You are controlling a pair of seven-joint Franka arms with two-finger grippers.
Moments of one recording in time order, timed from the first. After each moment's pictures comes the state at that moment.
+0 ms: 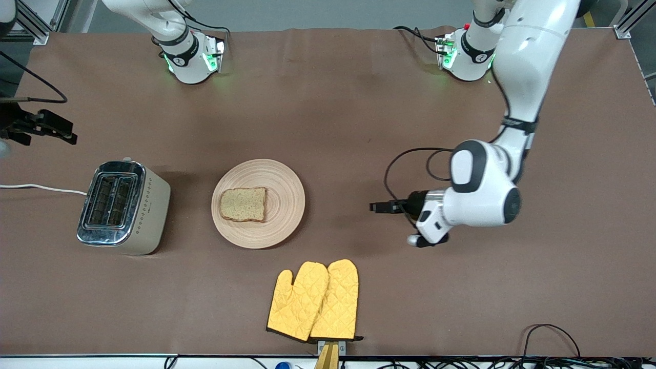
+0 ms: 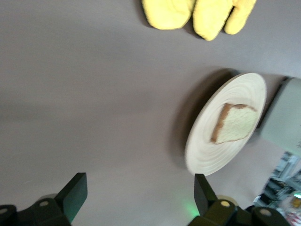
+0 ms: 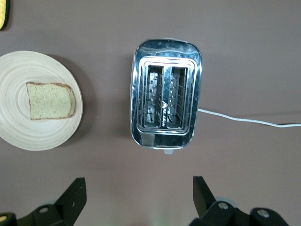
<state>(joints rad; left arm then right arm) -0.35 0.66 -0.07 -1.53 -0.84 2.09 -0.11 0.12 0.03 -0.19 -1.54 -0.02 1.49 -0.09</state>
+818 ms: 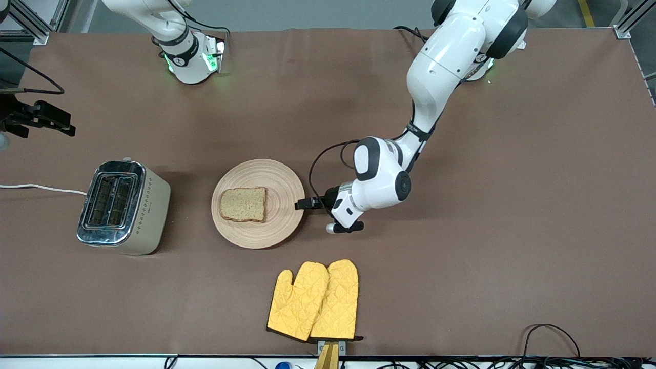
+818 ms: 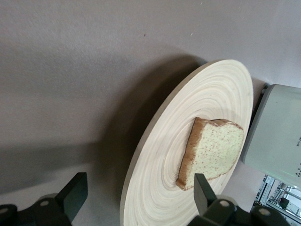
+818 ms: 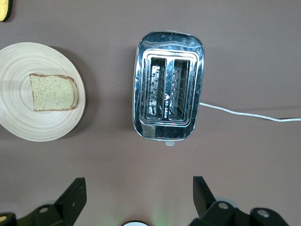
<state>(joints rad) -0.62 0.96 -0.14 -1.33 -1.05 2.51 -0.05 0.12 0.03 -0.18 -1.51 -0.02 1.44 -0.09</state>
